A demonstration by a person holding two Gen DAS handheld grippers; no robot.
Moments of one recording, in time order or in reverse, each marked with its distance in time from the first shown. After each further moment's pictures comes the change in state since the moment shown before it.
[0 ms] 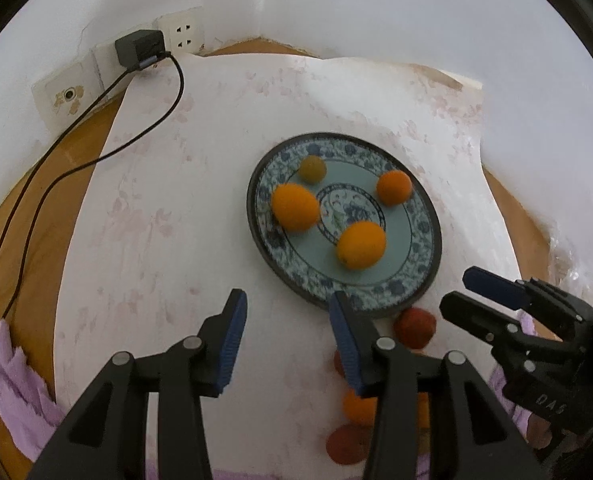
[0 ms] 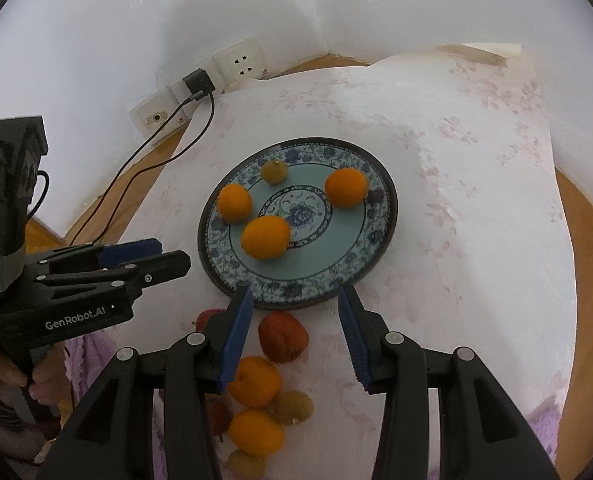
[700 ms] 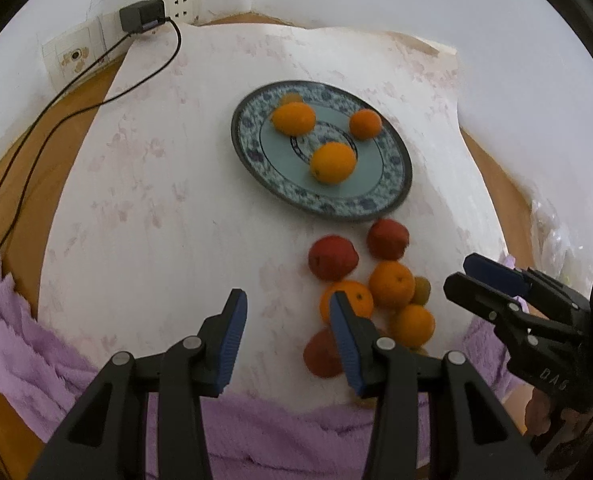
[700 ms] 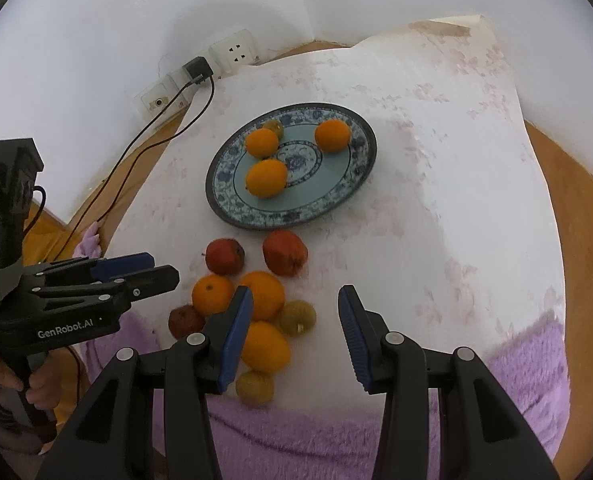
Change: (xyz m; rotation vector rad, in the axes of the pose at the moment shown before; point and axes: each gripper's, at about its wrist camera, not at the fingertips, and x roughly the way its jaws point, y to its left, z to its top) left arm -0.018 -0.011 -0.054 -0.006 0.069 -0.044; right arm -0.029 0.002 -0.050 0.049 0.024 -0.022
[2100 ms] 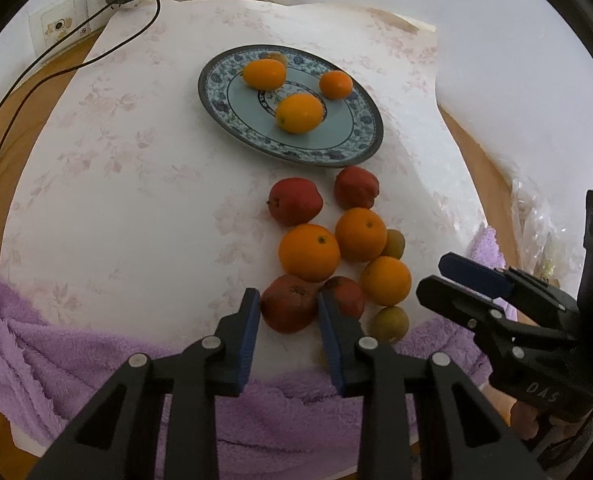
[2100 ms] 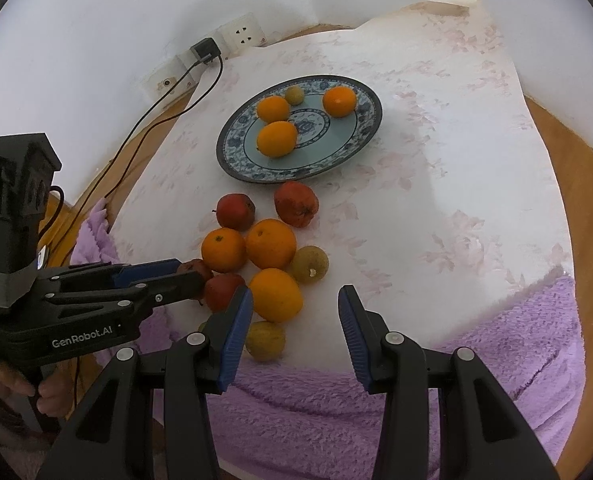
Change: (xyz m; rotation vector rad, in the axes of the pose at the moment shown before) left arm 0.010 -0.013 -0.028 -0.011 0.043 -0.086; right arm -0.004 0.009 -0.027 0.000 0.041 0.017
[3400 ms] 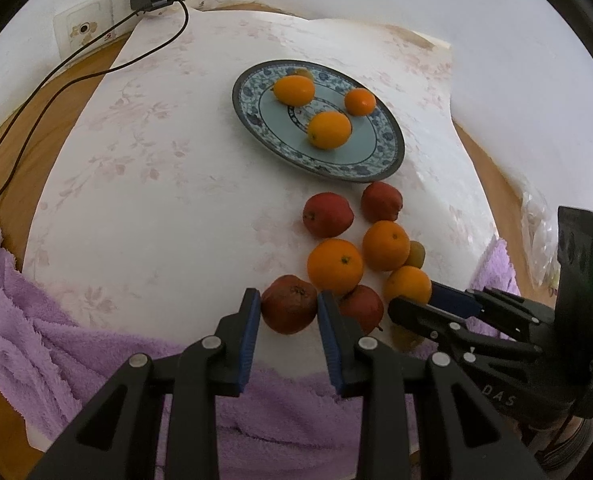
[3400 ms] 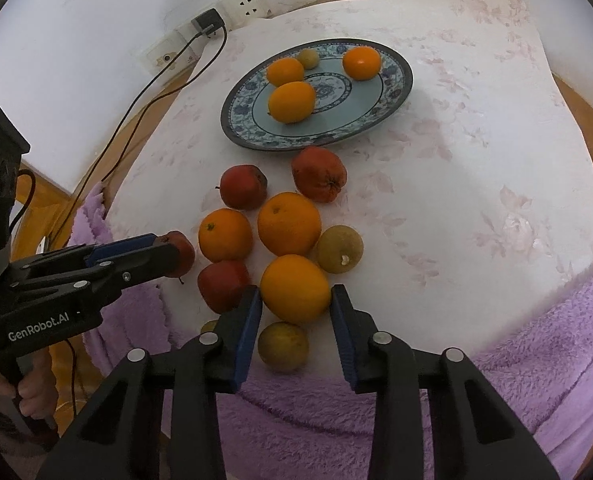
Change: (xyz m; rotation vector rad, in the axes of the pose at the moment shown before) left arm -0.012 0.015 0.000 -0.021 -0.041 0.041; right arm 0.034 0.008 -0.003 0.009 0.065 0.035
